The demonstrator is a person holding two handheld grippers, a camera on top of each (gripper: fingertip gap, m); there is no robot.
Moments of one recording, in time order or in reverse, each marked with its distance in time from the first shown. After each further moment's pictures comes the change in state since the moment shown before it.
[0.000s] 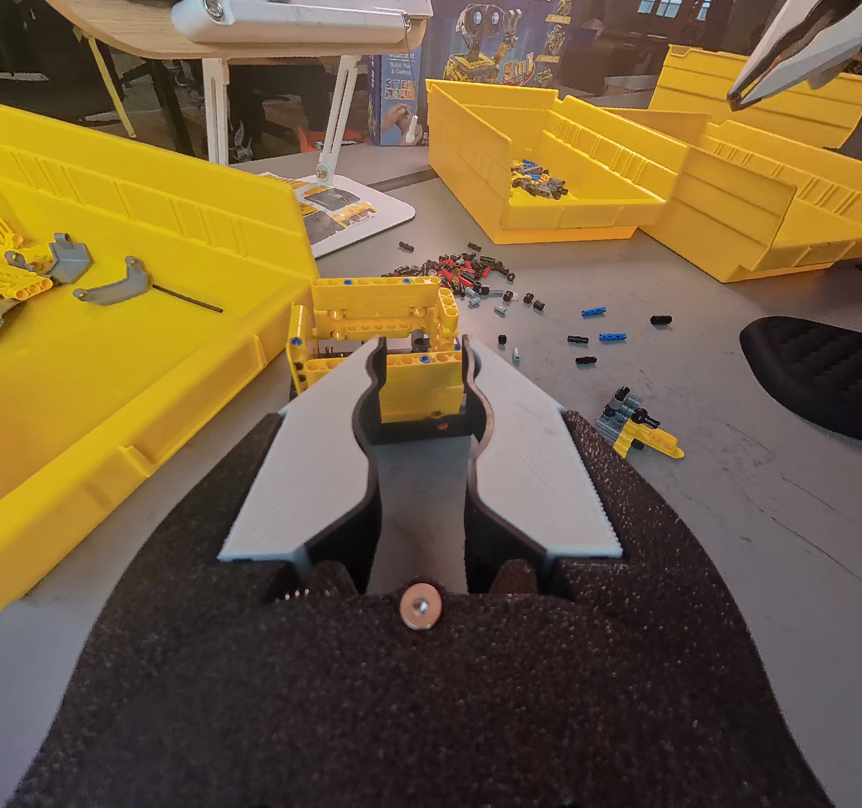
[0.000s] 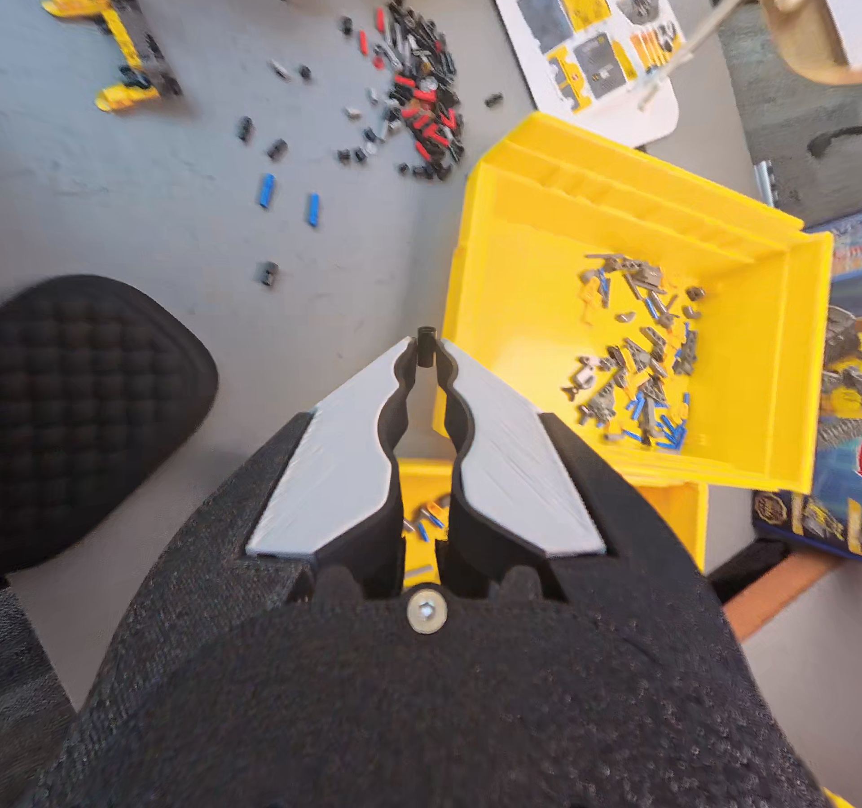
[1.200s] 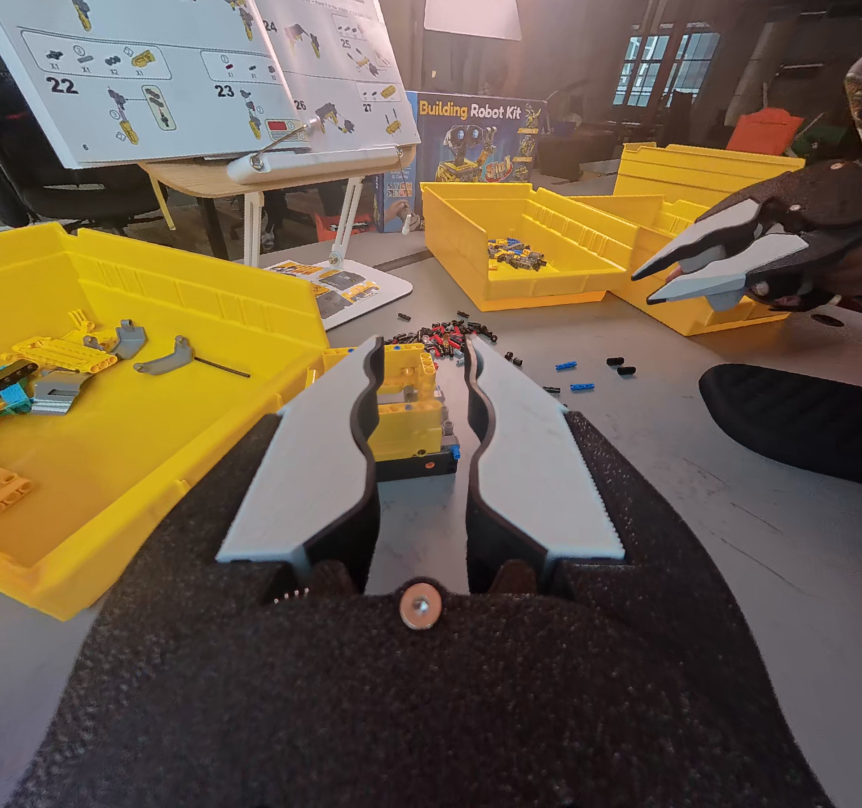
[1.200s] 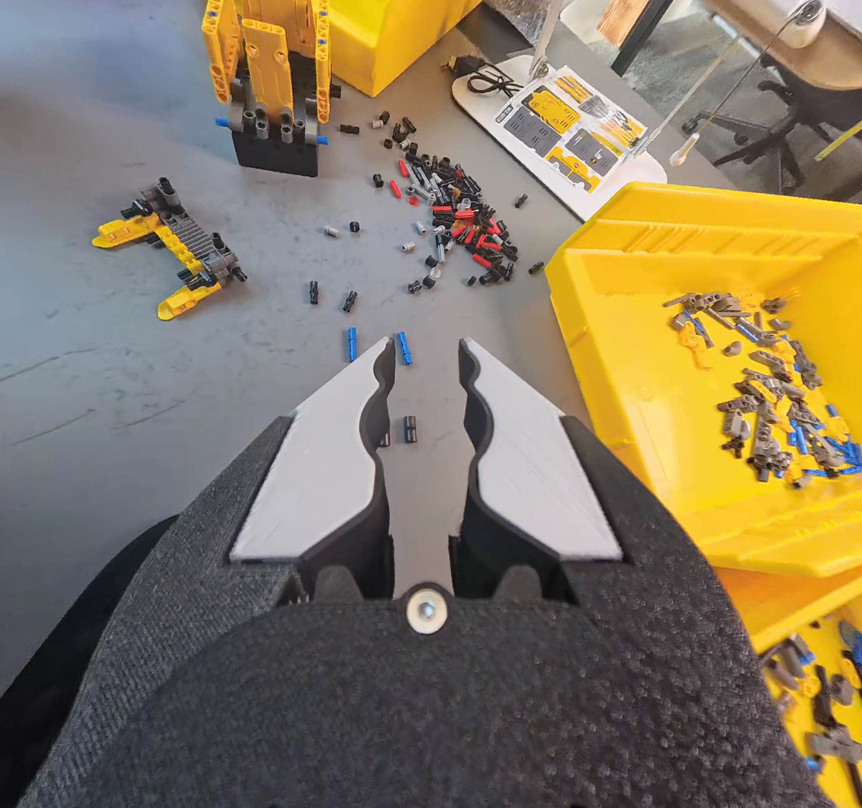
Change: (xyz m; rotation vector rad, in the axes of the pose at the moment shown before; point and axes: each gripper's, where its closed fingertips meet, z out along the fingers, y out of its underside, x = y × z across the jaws) left arm 0.013 -0.042 -0.034 0.158 -0.009 0.043; right arm -0.080 -0.045 0.073 0.279 0.219 0.257
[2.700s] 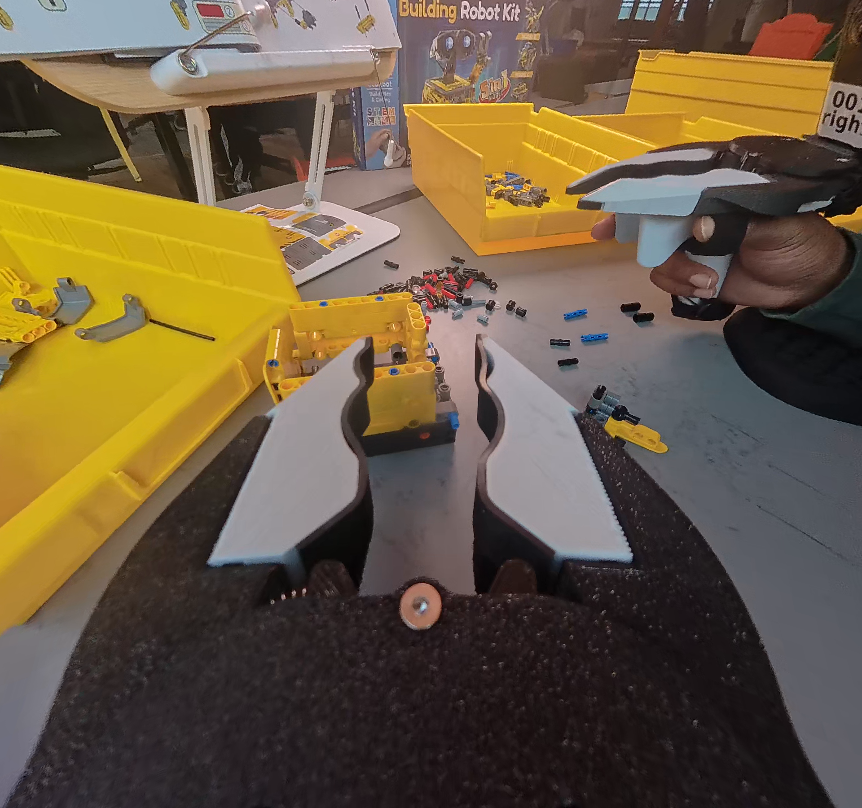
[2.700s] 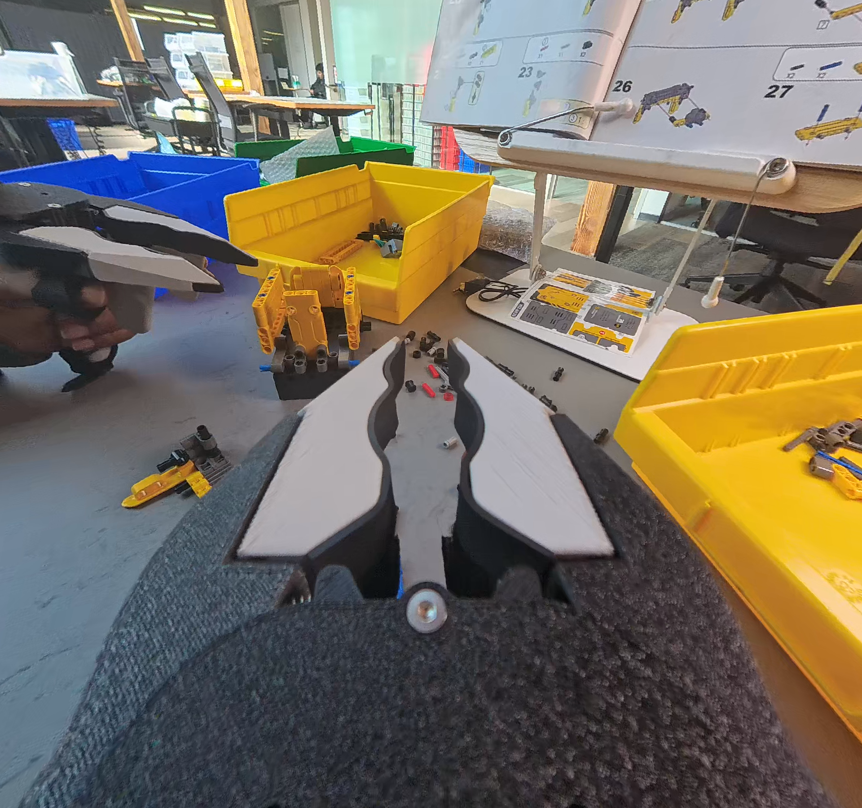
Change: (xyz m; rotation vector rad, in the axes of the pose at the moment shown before) left arm 0.005 0.038 0.024 -0.121 0.028 0.026; right arm -0.008 -0.071 0.057 0.510 -0.020 0.231
